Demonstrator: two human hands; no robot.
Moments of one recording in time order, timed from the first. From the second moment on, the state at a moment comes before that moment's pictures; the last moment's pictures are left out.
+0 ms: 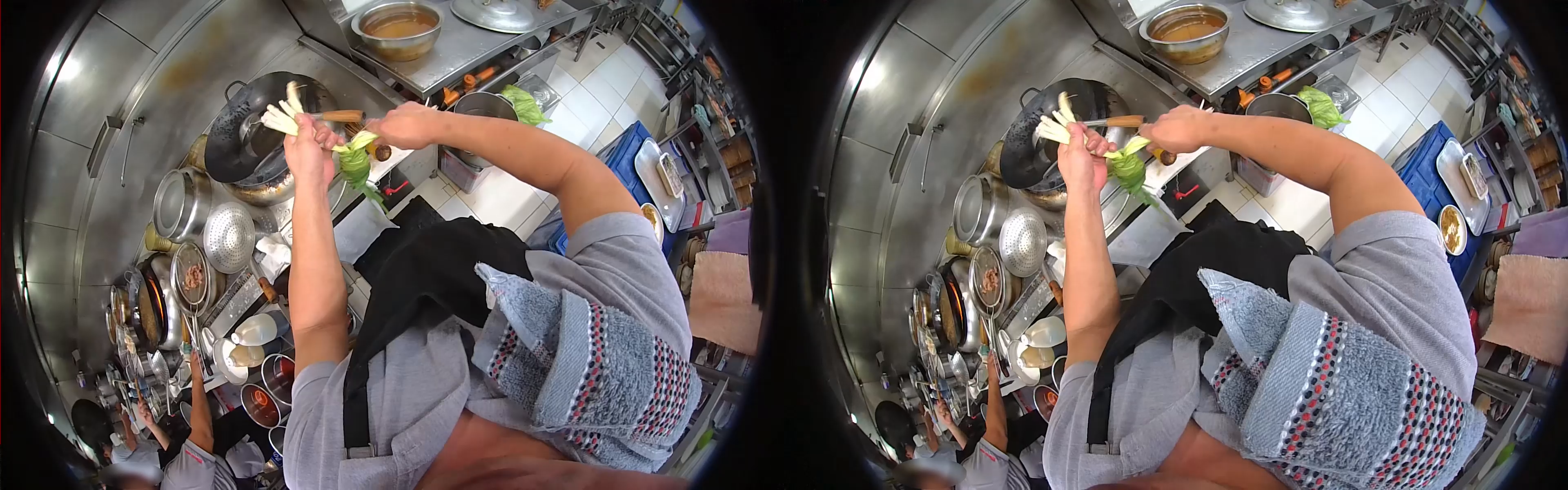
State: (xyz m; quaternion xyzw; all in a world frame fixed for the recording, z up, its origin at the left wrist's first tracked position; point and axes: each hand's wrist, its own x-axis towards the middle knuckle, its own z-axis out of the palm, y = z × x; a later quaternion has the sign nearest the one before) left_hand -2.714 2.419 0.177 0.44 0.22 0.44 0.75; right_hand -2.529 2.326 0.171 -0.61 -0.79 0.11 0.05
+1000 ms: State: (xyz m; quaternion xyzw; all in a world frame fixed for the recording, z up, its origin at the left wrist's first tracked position) left_hand -2.650 2.388 0.204 0.57 0.27 0.42 0.66; right_hand -2.459 2.341 0.152 -0.79 -0.61 0.04 0.07
